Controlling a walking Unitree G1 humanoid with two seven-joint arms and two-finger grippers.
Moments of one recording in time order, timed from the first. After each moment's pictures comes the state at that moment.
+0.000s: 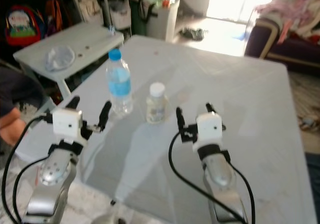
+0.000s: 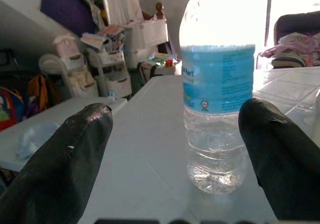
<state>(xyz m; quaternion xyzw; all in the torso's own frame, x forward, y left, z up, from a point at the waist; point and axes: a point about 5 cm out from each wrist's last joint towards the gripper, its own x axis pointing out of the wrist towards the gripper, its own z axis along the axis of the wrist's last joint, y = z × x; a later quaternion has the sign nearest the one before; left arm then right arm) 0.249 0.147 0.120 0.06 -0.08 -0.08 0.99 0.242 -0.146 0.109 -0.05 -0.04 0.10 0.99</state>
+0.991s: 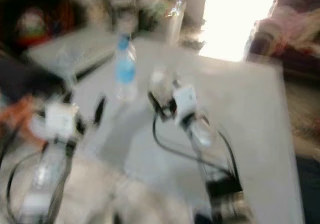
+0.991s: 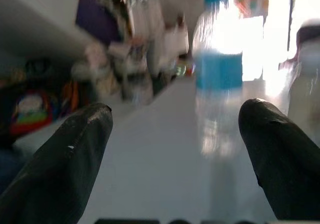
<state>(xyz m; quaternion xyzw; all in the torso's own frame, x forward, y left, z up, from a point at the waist) 0.247 0.153 0.120 0.07 -0.07 -0.07 0.99 0.316 -0.112 0.145 -0.07 -0.07 0.26 0.96</state>
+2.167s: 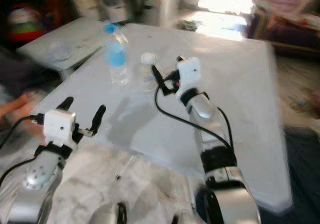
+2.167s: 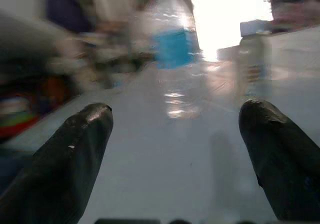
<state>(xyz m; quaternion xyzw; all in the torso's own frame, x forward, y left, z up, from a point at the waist) 0.232 0.161 0.131 0.10 -0.06 -0.10 0.99 0.358 -0.115 0.170 -0.03 -0.09 0.23 0.97</state>
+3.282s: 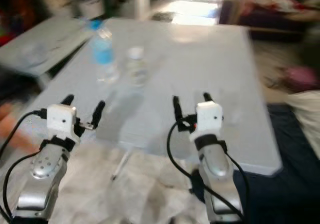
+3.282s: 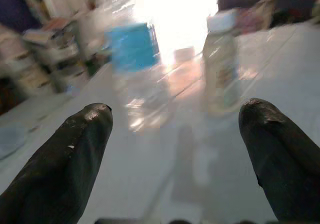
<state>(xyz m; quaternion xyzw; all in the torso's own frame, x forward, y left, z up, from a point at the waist) 0.259 0.151 0.121 0.07 -0.06 -0.10 0.99 0.250 -0.154 0.127 -0.04 -0.06 0.06 1.00</state>
